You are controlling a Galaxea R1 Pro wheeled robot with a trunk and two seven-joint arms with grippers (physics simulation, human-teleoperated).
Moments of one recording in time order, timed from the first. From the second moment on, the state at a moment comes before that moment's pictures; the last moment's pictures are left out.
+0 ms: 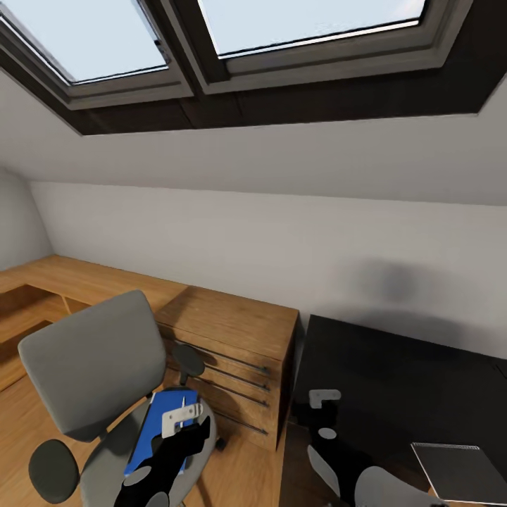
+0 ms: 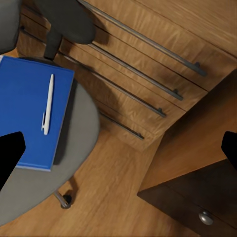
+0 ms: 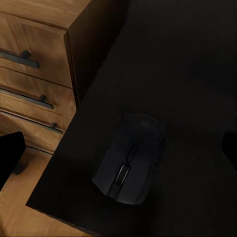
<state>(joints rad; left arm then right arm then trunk) -0.08 0.12 -0.47 -1.52 0.67 0.35 0.60 -0.63 0.09 0.53 -0.27 -0.42 -0.17 -0.32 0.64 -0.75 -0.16</state>
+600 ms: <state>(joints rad) -0.08 0.12 -0.47 -1.52 0.67 0.35 0.60 -0.65 0.08 0.48 -0.26 -0.44 -0.06 -0.31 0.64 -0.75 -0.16</state>
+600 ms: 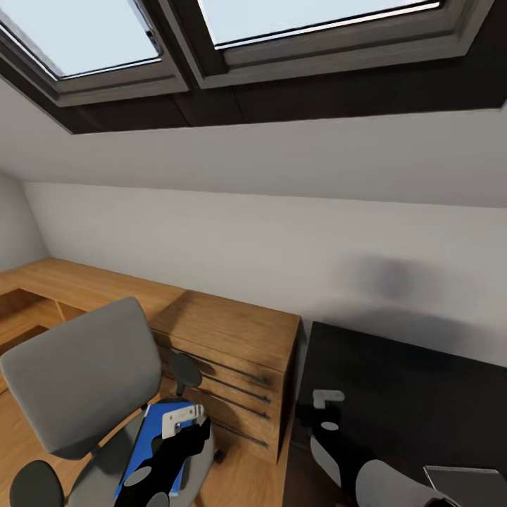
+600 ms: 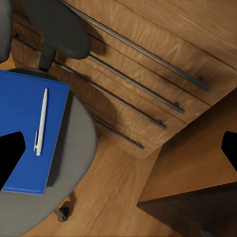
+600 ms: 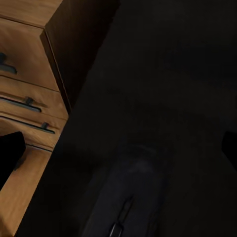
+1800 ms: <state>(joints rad) -0.08 0.12 -0.47 -1.52 0.67 0.35 0.60 -0.68 0.07 0.47 -0.27 -0.56 0.09 -0.31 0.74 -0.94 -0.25</state>
